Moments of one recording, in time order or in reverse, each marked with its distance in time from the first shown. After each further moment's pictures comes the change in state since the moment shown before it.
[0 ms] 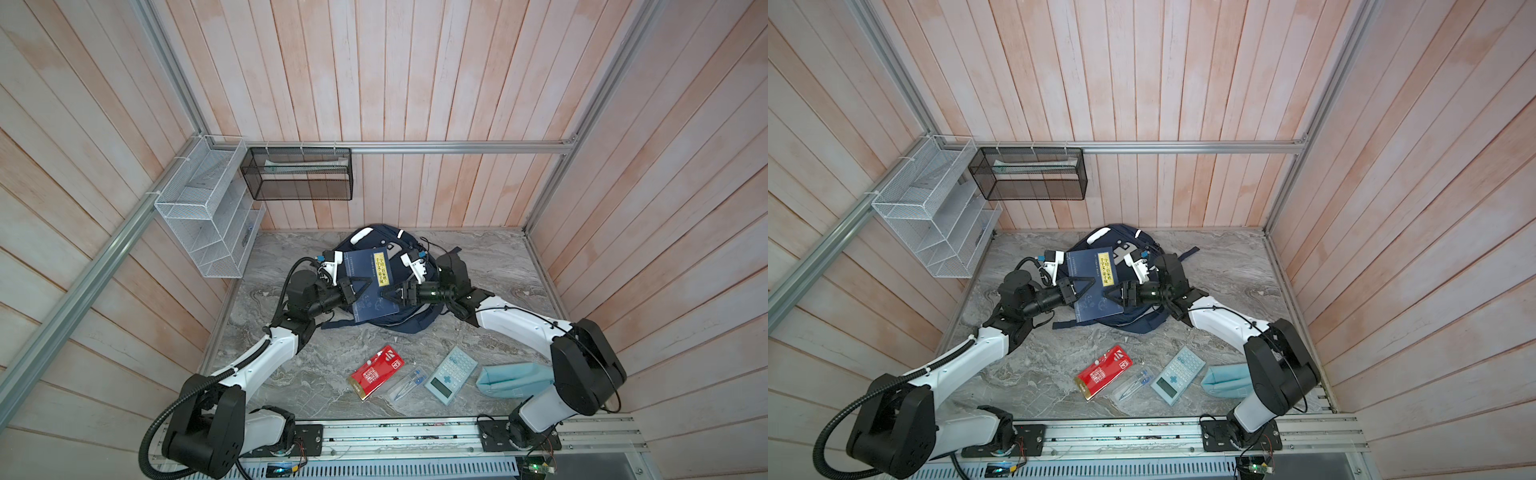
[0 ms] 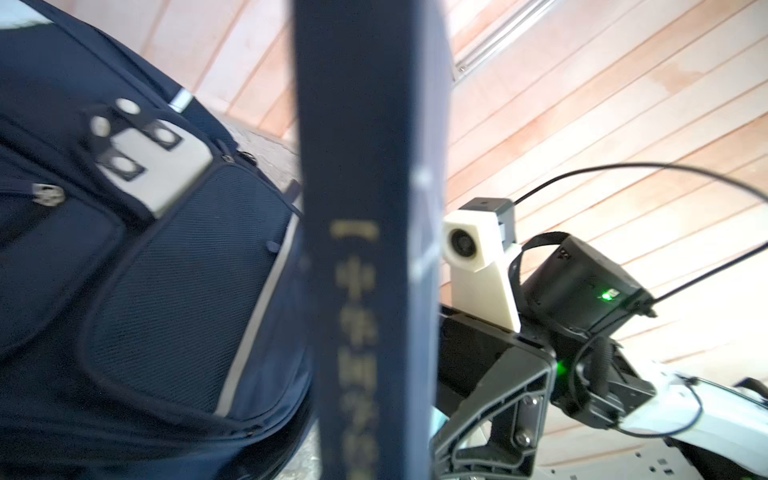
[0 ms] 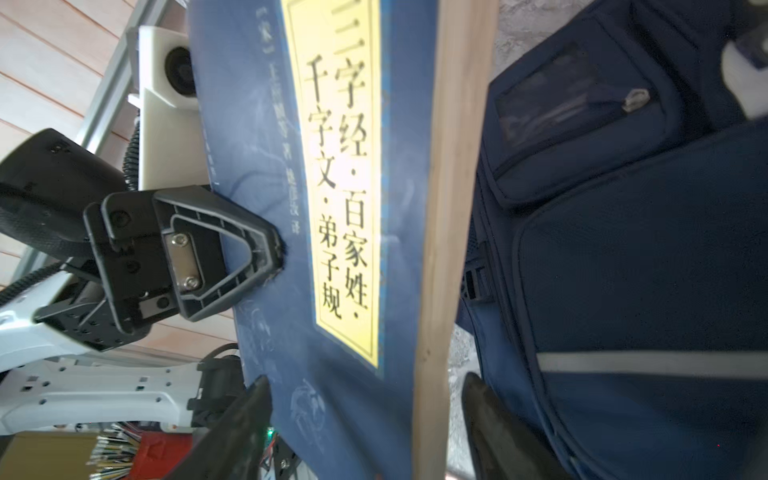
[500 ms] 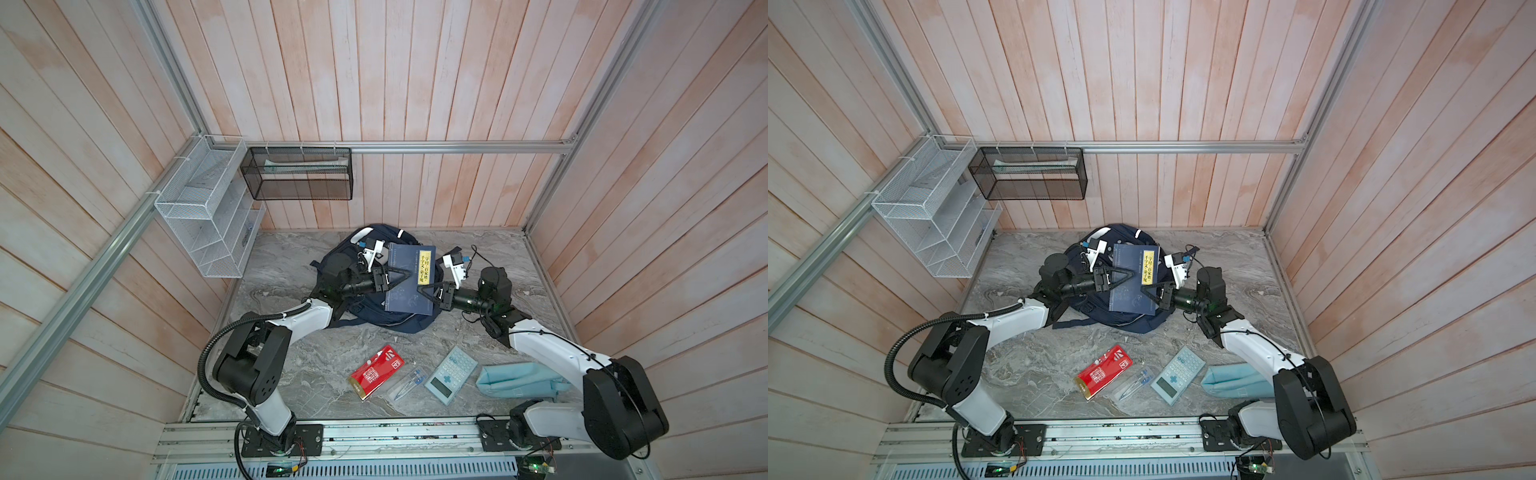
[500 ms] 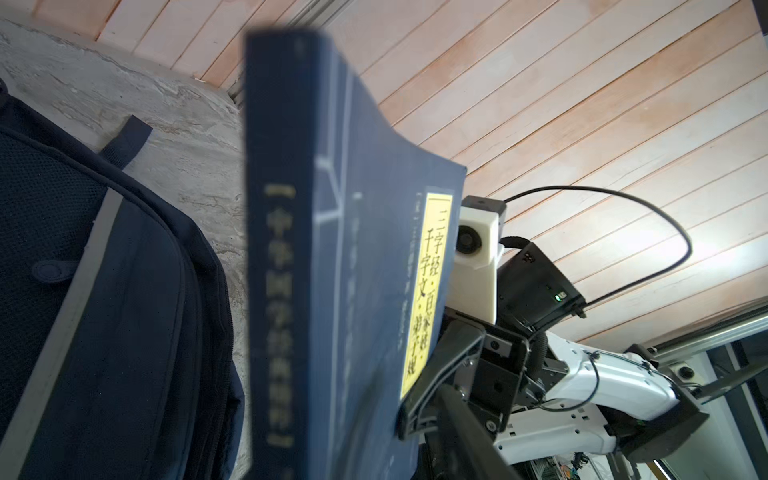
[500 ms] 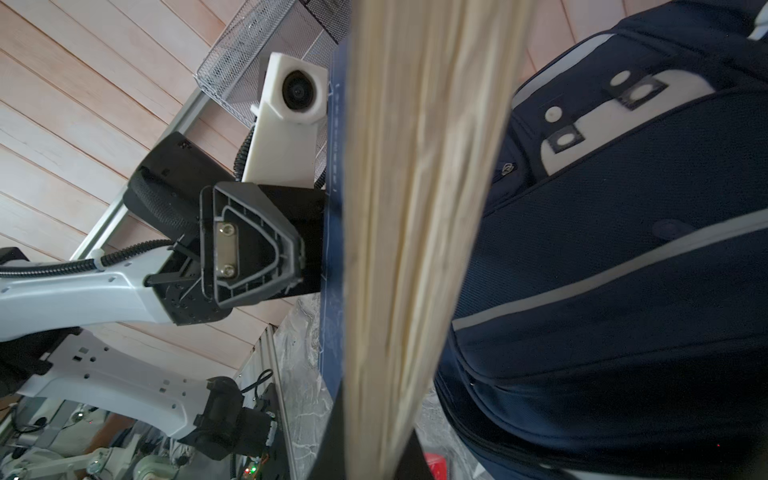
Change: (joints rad) left arm -0.124 0.386 0.275 0.178 0.182 -0.083; right arm -0.206 -0.258 -0.271 0.179 -0.023 0.040
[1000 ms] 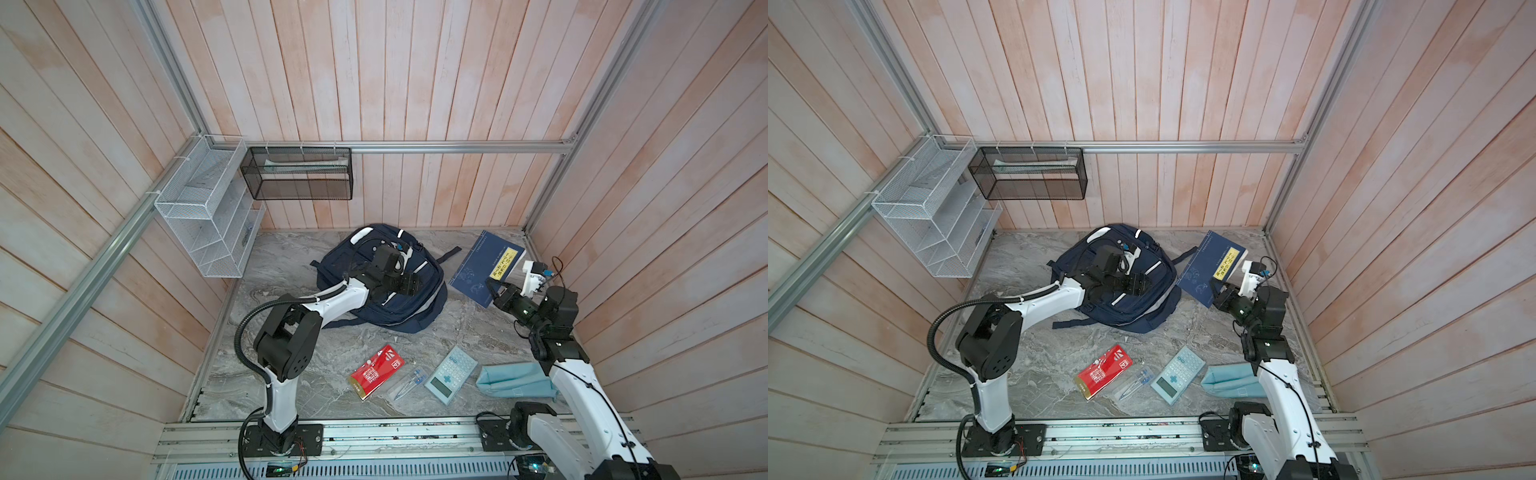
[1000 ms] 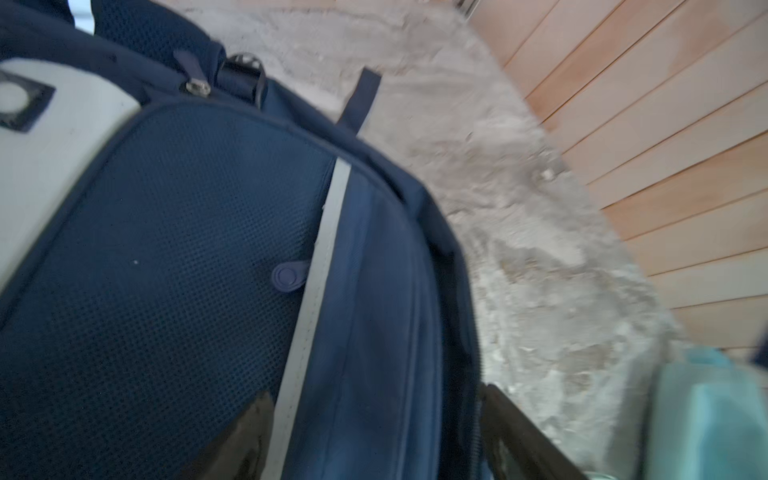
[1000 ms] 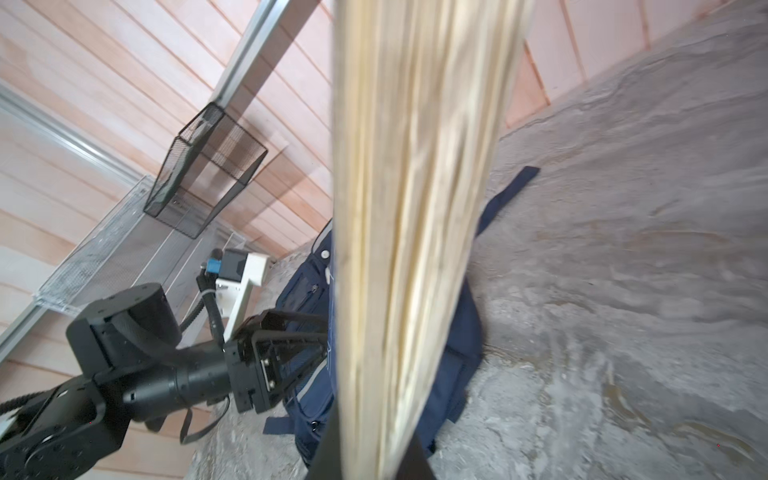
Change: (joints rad) left arm -0.208 0.277 0.453 -0.821 -0.711 0.628; right arm -0.450 -0.425 -0.139 -0.303 0.230 0.033
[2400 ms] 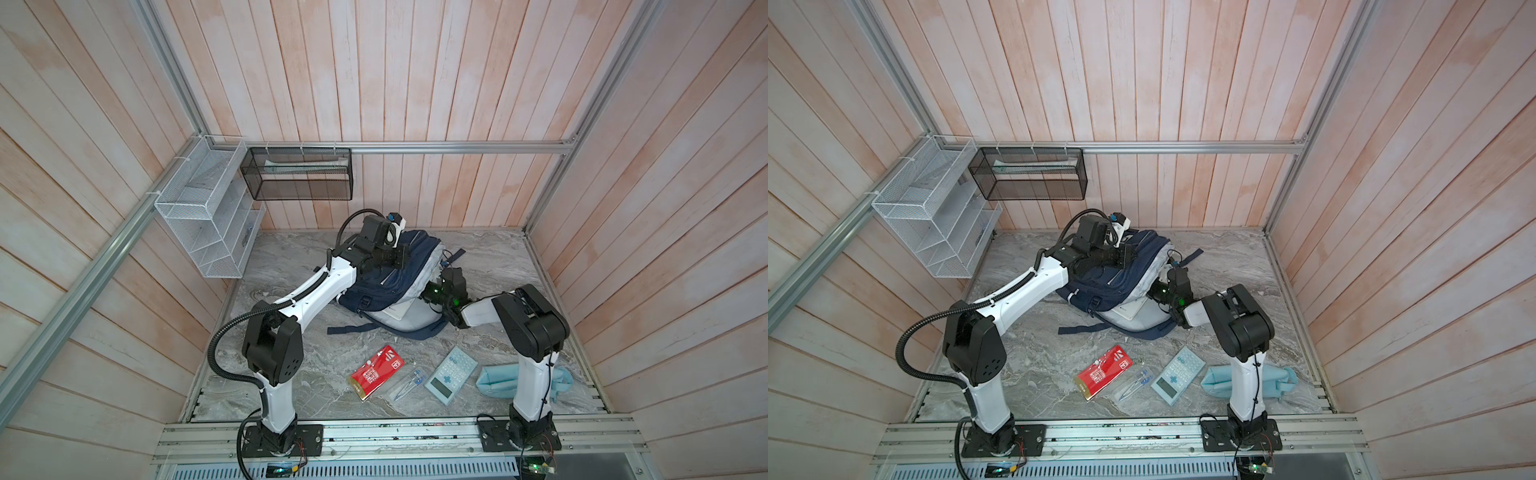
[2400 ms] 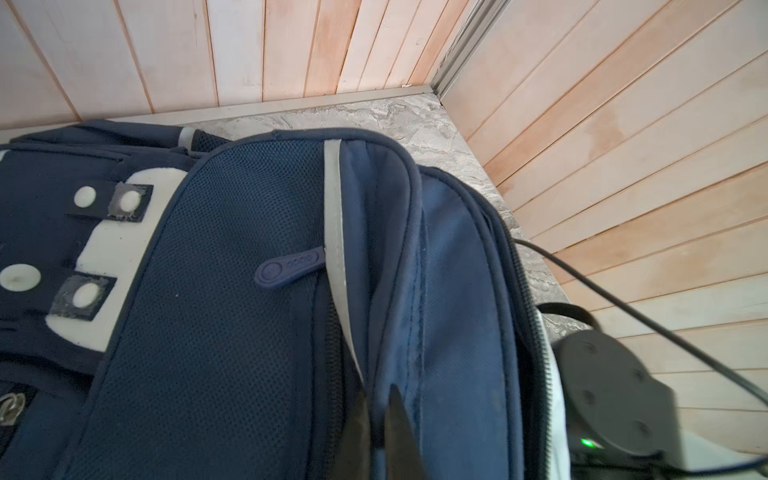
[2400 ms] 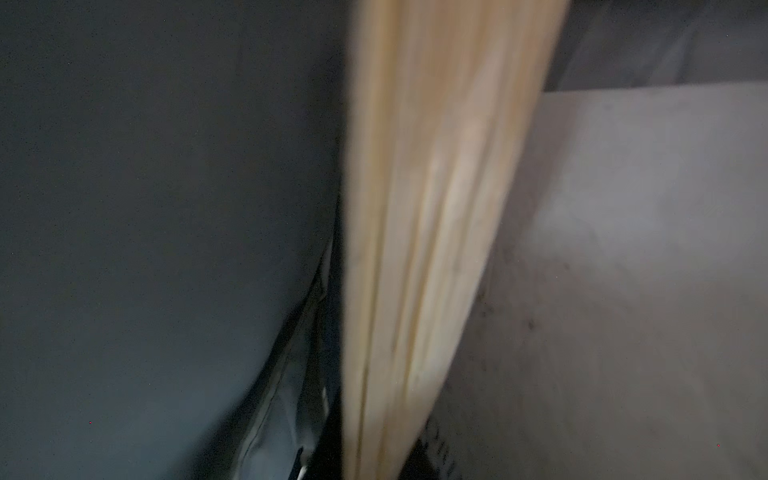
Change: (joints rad) left arm 0.098 -0.102 0.245 -0.233 0.148 -0.070; right arm 0.532 1.177 0.391 0.768 0.074 0.410
